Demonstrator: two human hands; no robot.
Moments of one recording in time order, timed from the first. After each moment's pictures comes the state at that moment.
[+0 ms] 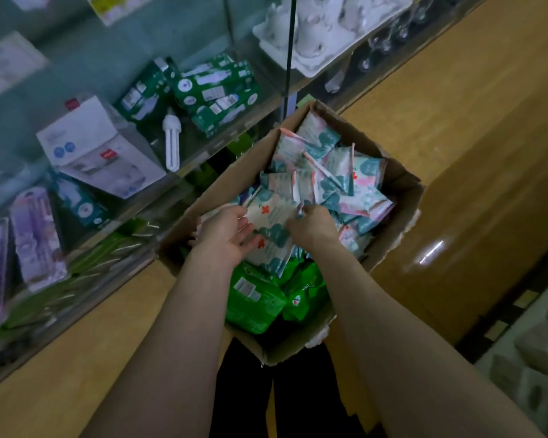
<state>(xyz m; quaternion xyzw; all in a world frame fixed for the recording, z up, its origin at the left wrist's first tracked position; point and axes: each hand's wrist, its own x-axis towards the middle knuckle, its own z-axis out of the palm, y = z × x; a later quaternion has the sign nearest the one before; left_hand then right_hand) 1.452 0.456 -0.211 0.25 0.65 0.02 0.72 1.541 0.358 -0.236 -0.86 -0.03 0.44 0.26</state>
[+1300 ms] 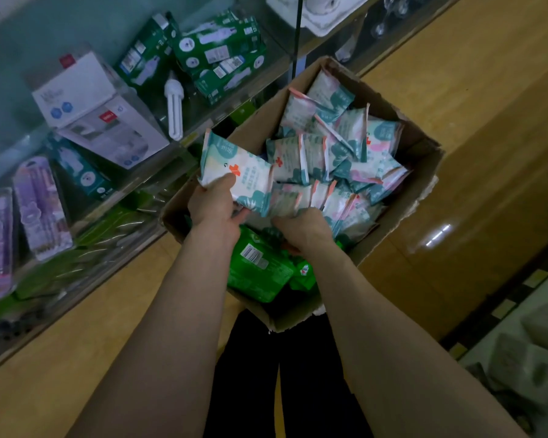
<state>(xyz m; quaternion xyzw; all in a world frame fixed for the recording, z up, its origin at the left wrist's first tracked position) 1.427 0.458 -0.233 0.25 0.64 0.16 0.71 1.488 0.345 -0.256 -0.82 0.04 0.49 0.29</state>
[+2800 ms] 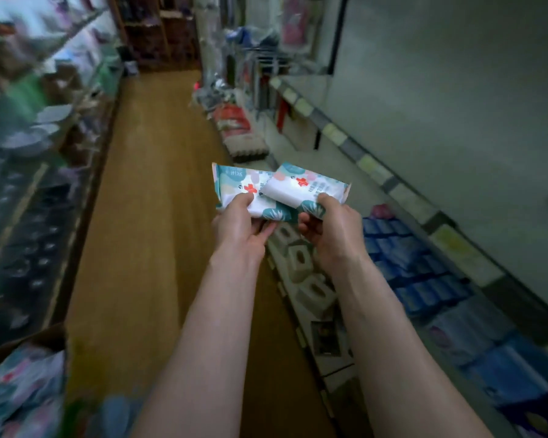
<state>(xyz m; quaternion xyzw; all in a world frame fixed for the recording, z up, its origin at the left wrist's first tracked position) 1.472 -0.075 0.054 0.42 0.16 -0.24 0.86 1.401 -0.161 0.066 -0.45 0.34 -0.25 0.79</state>
